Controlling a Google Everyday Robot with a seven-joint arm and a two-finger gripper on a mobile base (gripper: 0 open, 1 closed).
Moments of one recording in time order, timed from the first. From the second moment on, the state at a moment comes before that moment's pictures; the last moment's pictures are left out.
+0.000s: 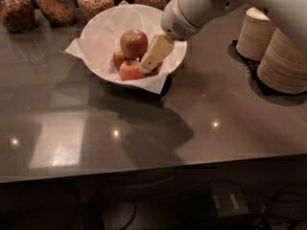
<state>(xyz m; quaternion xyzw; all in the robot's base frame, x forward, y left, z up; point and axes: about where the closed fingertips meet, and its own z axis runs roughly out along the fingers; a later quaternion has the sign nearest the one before) 0.631 -0.018 0.950 -0.56 0.74 0.09 0.37</state>
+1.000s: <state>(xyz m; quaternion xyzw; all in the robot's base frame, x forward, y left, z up) 0.664 0.021 0.933 -0.54 0.73 0.13 0.40</state>
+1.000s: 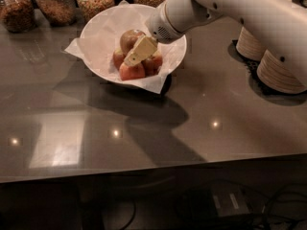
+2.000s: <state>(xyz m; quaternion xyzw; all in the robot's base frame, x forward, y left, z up) 0.683 0.054 0.919 -0.54 0.71 0.16 0.41</state>
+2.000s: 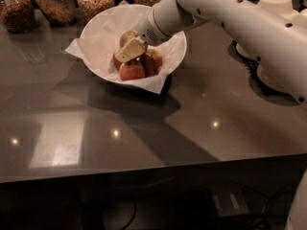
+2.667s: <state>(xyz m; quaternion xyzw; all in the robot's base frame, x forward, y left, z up) 0.680 0.053 0.921 -0.55 0.71 0.16 0.40</state>
